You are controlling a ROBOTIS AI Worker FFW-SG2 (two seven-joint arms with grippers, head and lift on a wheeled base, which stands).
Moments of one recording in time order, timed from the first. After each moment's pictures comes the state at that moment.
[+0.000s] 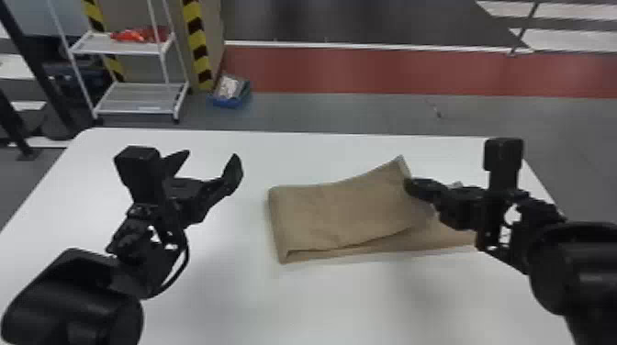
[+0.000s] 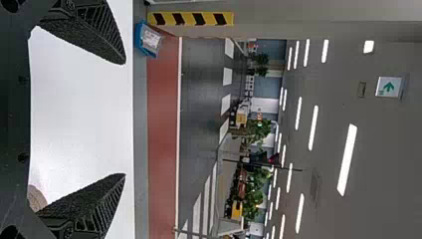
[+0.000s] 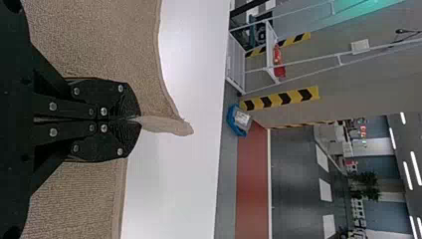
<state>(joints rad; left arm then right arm) 0.02 0.32 -0.23 -1.76 0.39 0.17 0.10 -0.05 -0.24 -0.07 -1.81 -0.22 0.77 0.40</state>
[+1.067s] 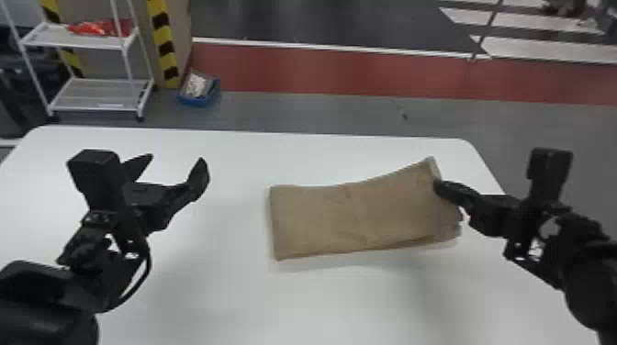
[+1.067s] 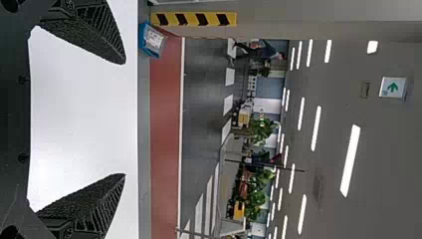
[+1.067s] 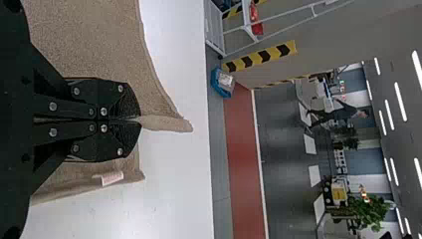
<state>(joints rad) 0.04 0.31 -0.23 -1.78 0.39 0.18 0.11 0.06 -0.29 -0.30 -1.89 -0.32 0.80 0.39</state>
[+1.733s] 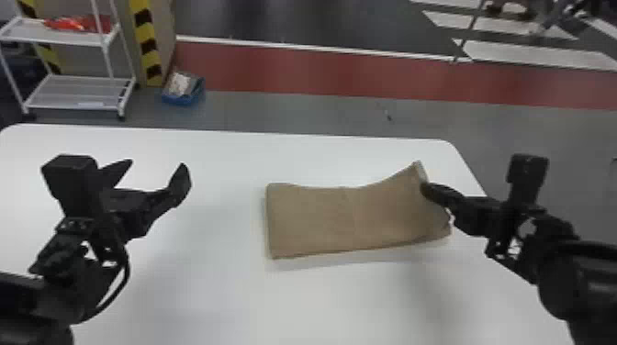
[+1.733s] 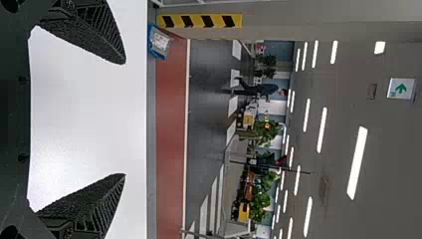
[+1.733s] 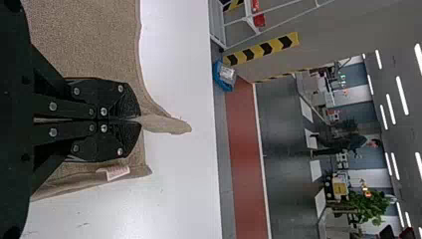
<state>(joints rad) 0.06 0.31 -0.22 -1.78 0.39 0.19 0.11 0.03 -0.31 -0.30 -1.78 -0.32 0.71 0.41</state>
